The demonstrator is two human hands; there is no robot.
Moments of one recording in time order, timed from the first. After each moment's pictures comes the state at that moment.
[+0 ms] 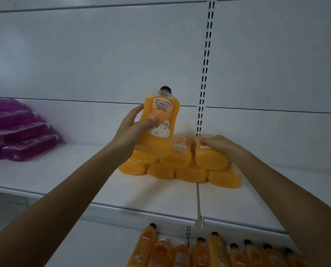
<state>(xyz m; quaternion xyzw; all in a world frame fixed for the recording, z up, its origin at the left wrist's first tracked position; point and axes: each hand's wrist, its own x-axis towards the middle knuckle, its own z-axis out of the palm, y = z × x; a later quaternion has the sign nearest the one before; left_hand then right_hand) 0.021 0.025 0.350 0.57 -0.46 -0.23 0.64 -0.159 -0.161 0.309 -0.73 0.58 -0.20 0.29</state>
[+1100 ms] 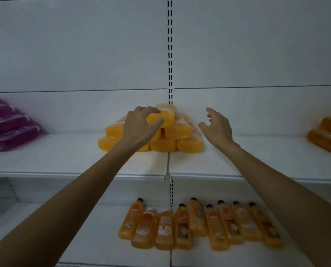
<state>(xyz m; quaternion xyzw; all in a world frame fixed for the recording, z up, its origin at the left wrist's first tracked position) -0.069 0.038 0.321 0.68 -0.60 0.05 0.43 -0.251 -0.086 0.286 -0.74 0.49 -0.45 0.11</state>
